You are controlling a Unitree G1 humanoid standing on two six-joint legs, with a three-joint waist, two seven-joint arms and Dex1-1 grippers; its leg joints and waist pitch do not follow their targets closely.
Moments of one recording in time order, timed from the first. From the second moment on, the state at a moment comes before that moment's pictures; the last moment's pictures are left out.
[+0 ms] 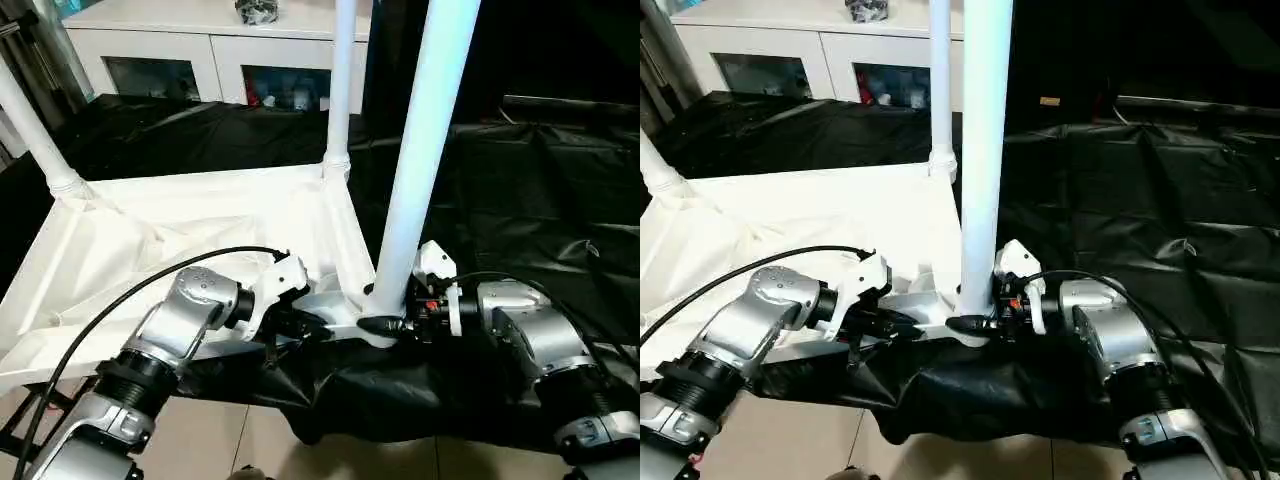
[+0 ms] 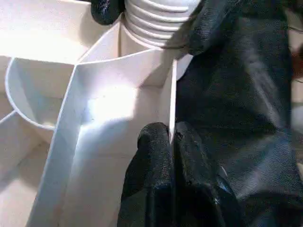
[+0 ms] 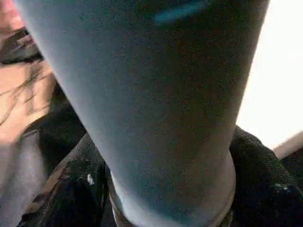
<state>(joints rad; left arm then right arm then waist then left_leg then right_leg) -0.51 0.35 -0.32 0.39 -0.03 0.34 -1.20 -0.46 -0.33 0.14 0.50 0.15 0.22 1.17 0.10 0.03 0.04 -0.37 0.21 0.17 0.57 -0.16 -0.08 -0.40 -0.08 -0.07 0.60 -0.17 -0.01</state>
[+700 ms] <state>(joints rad) -0.60 0.20 -0.26 0.53 0.04 0.36 -0.88 -0.61 -0.11 0.03 0.80 0.07 0.05 0.58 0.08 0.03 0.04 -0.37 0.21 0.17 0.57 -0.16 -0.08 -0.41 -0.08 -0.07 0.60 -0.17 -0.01</state>
